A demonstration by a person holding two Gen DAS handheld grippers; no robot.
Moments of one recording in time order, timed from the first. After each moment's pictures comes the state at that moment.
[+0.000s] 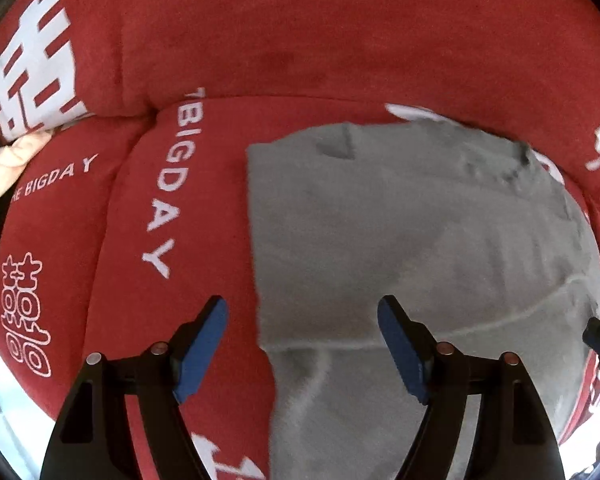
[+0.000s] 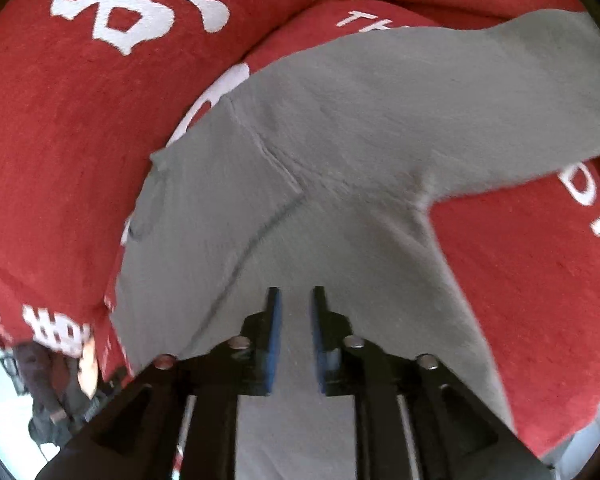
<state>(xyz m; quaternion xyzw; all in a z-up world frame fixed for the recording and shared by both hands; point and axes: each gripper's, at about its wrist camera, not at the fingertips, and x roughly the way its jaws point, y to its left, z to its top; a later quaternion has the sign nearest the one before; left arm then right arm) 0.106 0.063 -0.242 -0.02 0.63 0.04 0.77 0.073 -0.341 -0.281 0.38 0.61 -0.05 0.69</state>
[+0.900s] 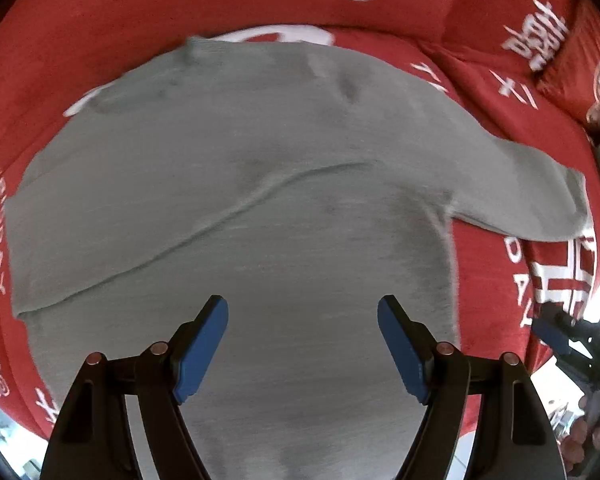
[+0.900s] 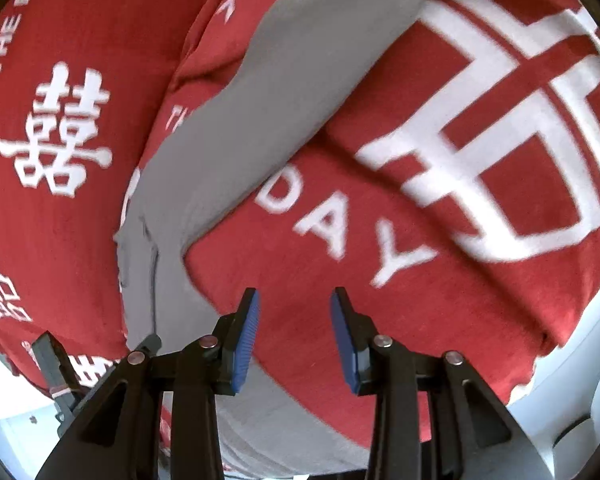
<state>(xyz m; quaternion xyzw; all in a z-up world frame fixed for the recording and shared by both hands) 0.069 -0.238 -0.247 0.06 0.69 -0.13 0.71 -0.053 -0.515 -0.281 0.50 0.56 -0.12 0.65</state>
